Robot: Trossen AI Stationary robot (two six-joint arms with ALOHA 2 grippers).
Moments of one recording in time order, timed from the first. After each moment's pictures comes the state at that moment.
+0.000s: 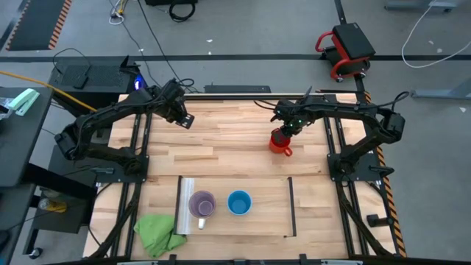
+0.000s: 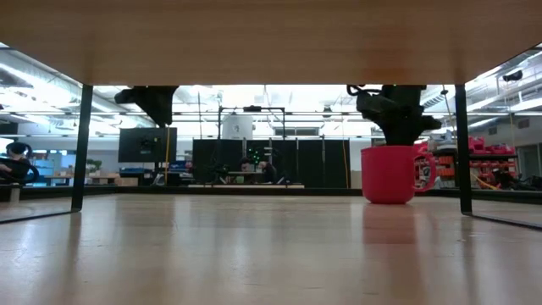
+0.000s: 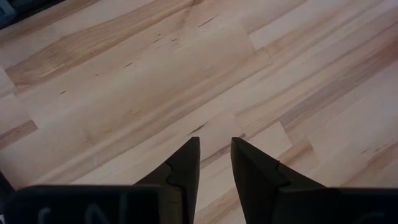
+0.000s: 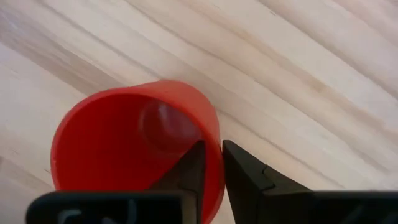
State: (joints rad) left arm 0.68 1.28 1.04 -0.91 0.03 -0.38; right arm -0.49 1.47 0.99 -0.92 -0.03 0.55
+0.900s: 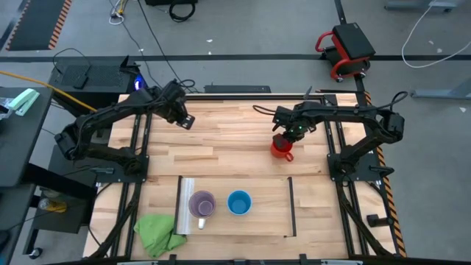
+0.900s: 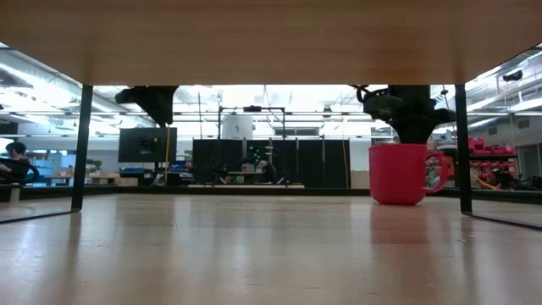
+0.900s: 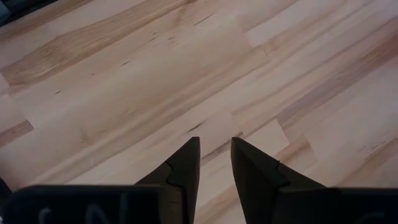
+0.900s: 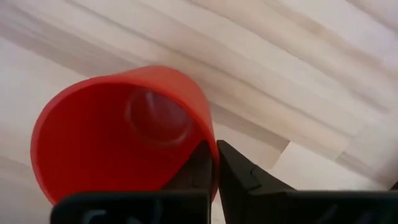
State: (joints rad) left arm 0.66 1.28 1.04 -0.91 0.03 -0.39; right arm -0.40 1.46 0.99 -1.02 0.01 0.74
